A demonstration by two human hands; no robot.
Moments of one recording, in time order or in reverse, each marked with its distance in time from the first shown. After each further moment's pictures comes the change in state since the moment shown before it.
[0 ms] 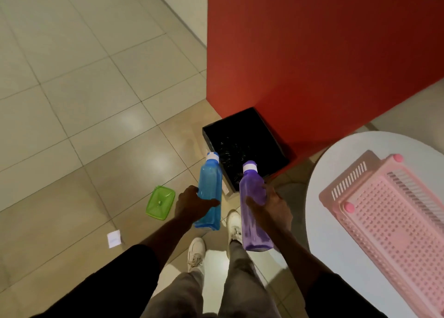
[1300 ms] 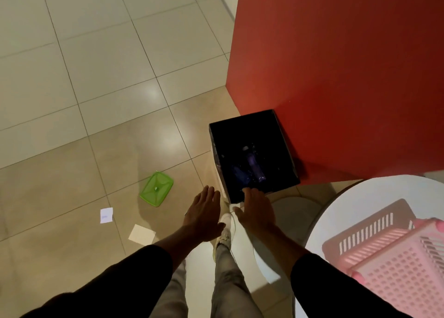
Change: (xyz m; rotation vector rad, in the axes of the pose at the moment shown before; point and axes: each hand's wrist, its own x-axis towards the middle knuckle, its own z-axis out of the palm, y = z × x) left_hand 0.060 0.041 0.091 0.638 -0.072 0.390; right_hand 0.142 0.021 0.055 -0.470 -0.451 -0.379
